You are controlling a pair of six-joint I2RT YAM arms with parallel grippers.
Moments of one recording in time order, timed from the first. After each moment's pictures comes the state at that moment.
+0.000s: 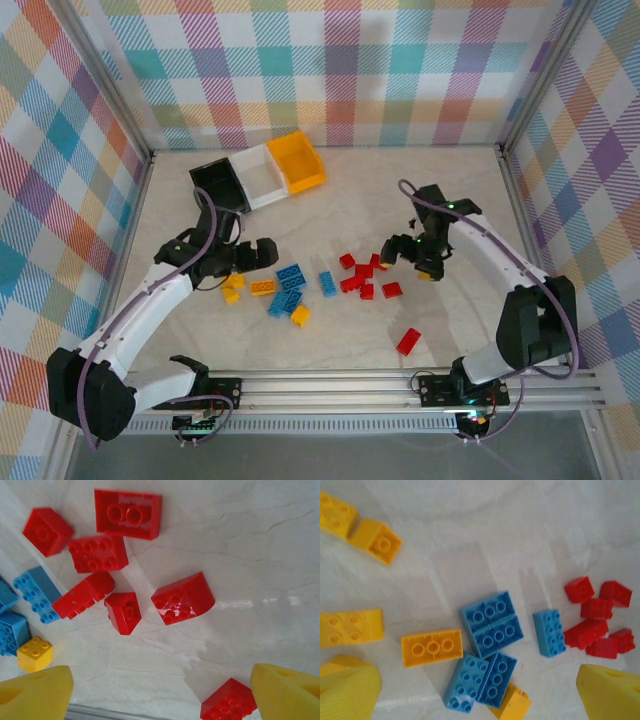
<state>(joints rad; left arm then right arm) -0.39 1.14 0.94 -0.77 0.11 -0.55 0.32 1.50 1.17 -1.09 -0.27 0.54</state>
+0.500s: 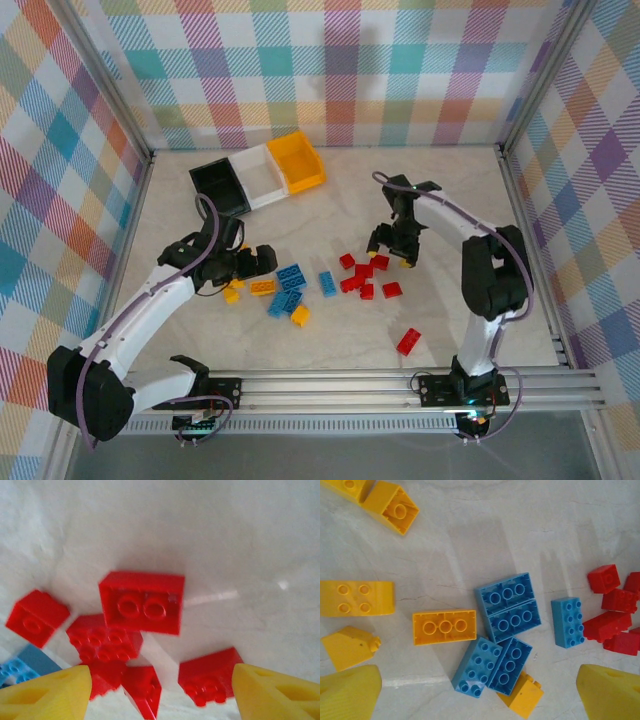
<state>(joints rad) -0.41 1.14 0.93 -0.82 0.07 -0.60 0.38 1.87 1.41 -1.06 -0.19 0.65</state>
